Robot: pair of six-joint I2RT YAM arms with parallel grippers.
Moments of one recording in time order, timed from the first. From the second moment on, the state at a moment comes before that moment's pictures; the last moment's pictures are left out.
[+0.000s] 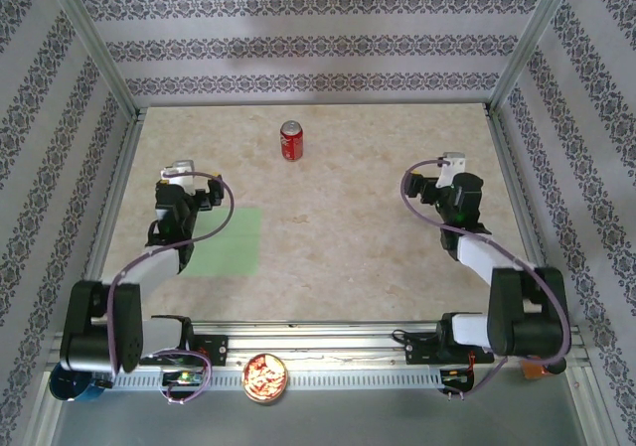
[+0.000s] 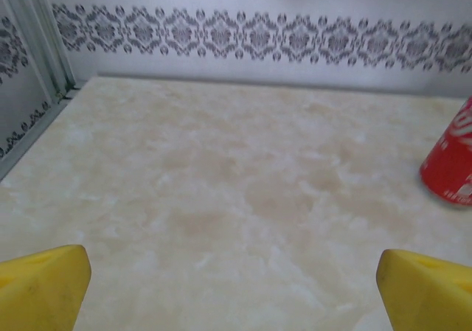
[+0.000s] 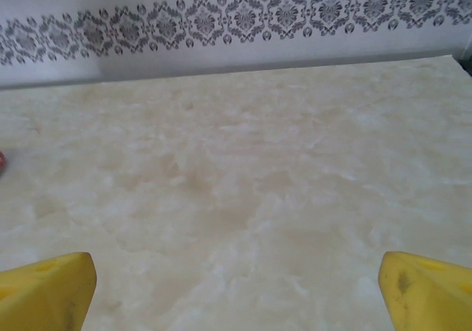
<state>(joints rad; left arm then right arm) 0.00 1.20 0.44 0.50 -0.11 -0.09 -0.02 1.27 0.50 0.43 -0.13 0.13</state>
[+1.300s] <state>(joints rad) -0.11 1.44 0.71 -0.57 0.21 -0.50 0.18 1.11 0.63 -0.33 -0.43 0.55</state>
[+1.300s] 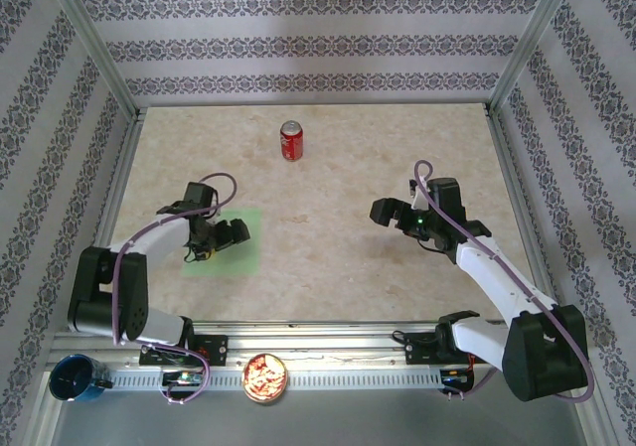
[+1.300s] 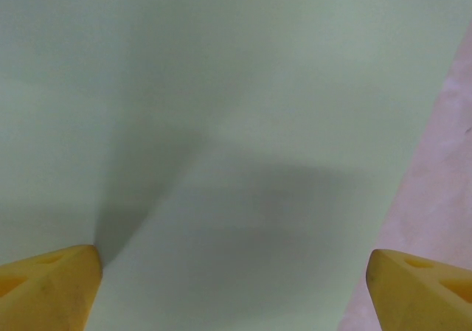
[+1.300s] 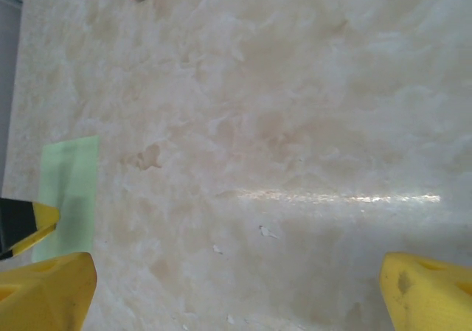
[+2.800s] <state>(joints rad) -0.69 2.03 1.52 -0.90 -0.02 -0.30 0.42 0.90 0.38 -0.21 -0.22 0.83</state>
